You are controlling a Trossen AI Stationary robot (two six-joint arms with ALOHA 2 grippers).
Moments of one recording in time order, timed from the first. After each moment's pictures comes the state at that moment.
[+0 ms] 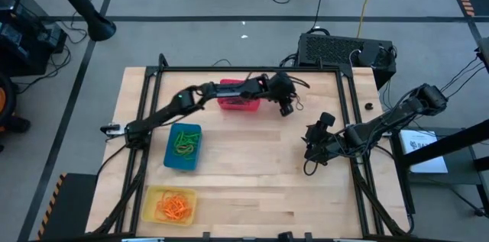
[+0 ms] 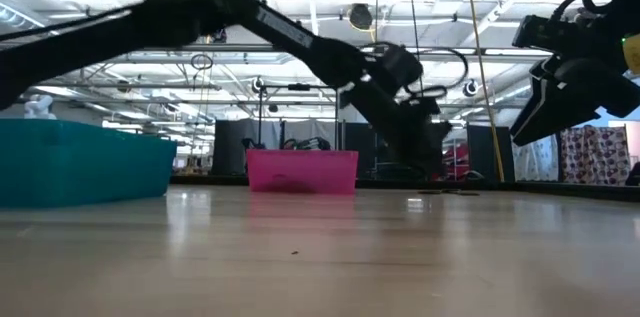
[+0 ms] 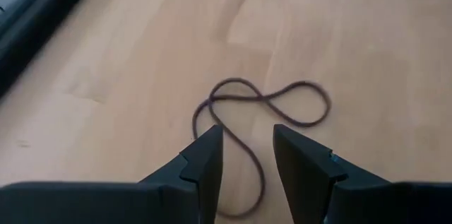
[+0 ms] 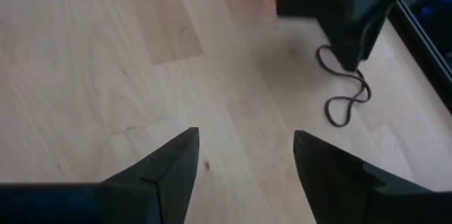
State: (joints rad) left arm 0.31 2.61 2.23 -0.33 0.05 0.03; right arm 0.41 1.07 0.50 -0.61 0.70 0.62
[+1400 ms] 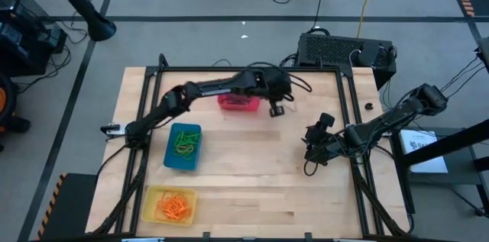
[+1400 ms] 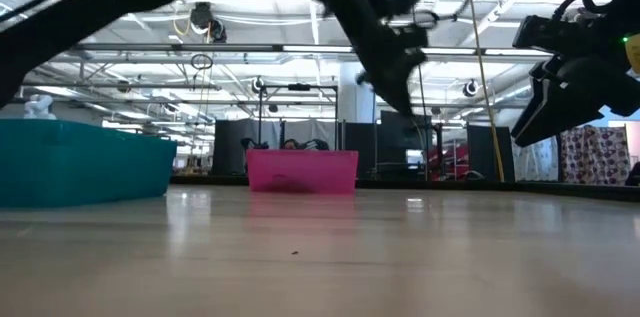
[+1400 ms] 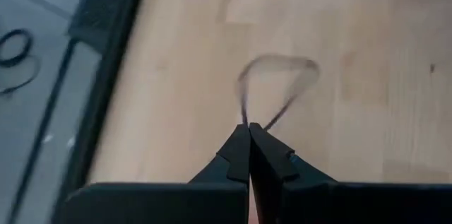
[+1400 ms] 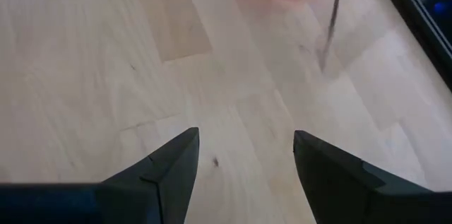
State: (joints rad) left arm 0.23 2.40 2.33 -0.82 -0.12 0.17; right arm 0.42 1.07 0.50 -0.61 0.68 0.62
